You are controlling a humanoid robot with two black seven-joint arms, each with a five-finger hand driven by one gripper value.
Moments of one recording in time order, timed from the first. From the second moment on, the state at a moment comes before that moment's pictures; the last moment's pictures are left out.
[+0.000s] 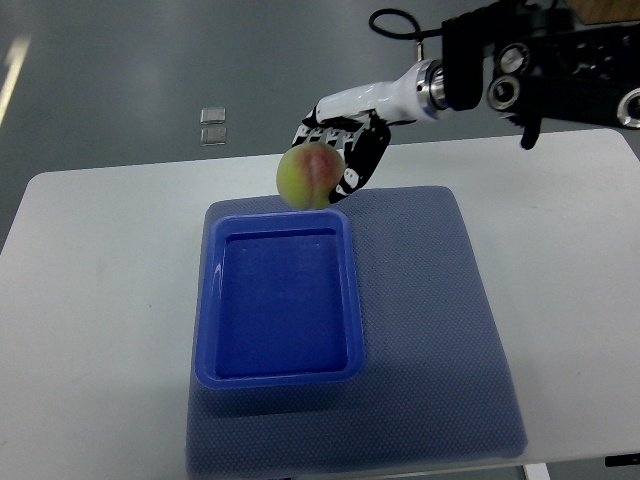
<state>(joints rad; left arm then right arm) -0.10 0.00 0.03 -0.26 0.01 -0.05 0.14 1.68 -0.31 -0.30 1.17 -0.64 0.29 -0.02</state>
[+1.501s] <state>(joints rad) -0.10 0.00 0.03 -0.26 0.01 -0.05 0.14 1.04 -0.43 0.61 0.93 -0.28 0.29 0.07</state>
